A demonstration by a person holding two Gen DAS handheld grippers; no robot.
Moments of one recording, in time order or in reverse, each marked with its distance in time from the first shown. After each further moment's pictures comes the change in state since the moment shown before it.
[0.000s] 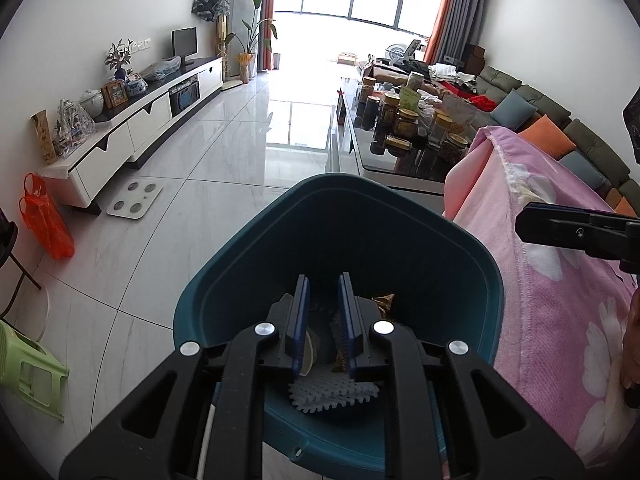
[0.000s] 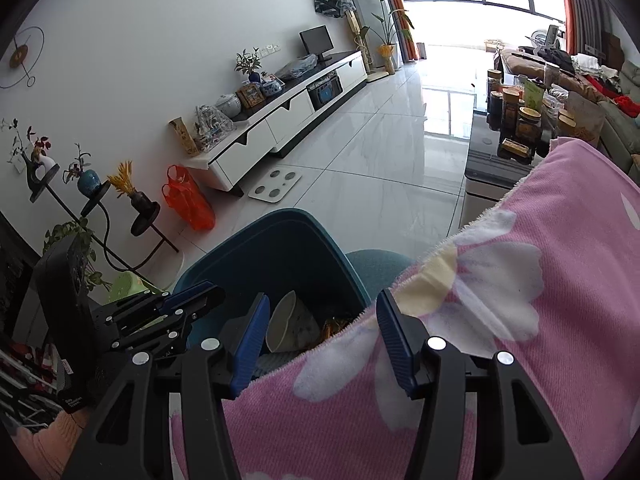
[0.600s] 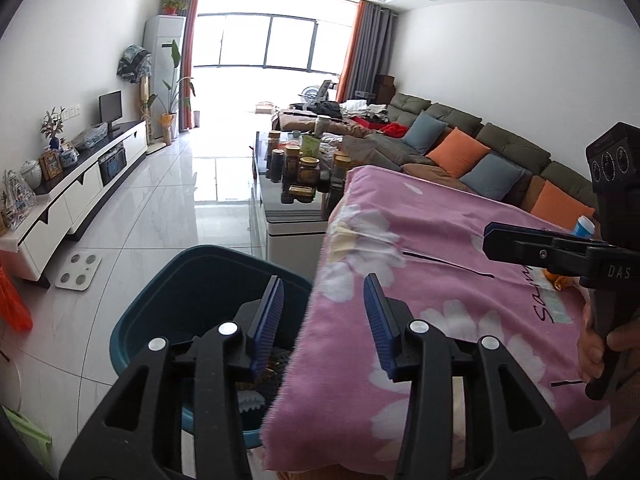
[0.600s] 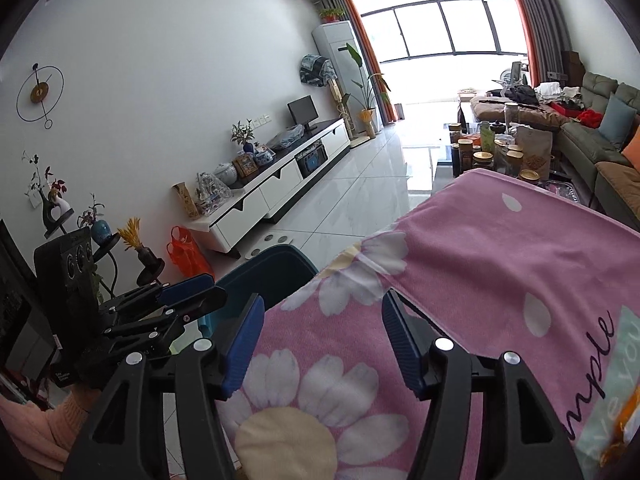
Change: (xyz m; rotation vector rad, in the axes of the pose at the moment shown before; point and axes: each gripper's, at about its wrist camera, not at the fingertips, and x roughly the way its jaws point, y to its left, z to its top) left arm -0.109 -0.094 -0.014 0.199 -0.186 -0.273; right arm -0.140 -0.036 -0.071 0.053 -0.279 -0.044
